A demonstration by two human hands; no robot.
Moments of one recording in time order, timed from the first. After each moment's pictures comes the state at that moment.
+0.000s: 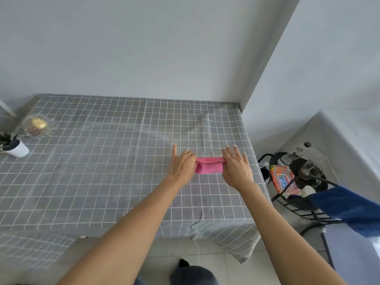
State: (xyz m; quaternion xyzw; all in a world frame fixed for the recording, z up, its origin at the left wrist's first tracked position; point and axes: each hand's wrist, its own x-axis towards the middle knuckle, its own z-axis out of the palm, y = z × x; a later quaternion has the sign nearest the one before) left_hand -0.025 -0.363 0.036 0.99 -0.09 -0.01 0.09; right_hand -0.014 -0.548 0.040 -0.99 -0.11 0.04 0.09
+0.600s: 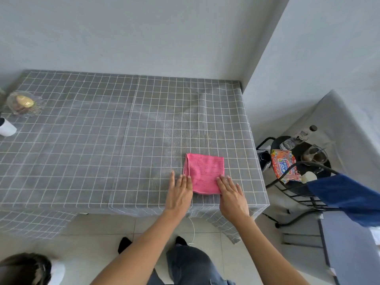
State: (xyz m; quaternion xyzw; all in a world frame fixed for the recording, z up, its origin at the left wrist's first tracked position) left_hand -0.123 -0.420 -0.043 0.99 -0.07 -0.15 -0.01; right_hand -0.106 -0.603 -0.055 -0.97 -0.12 0.17 0.08
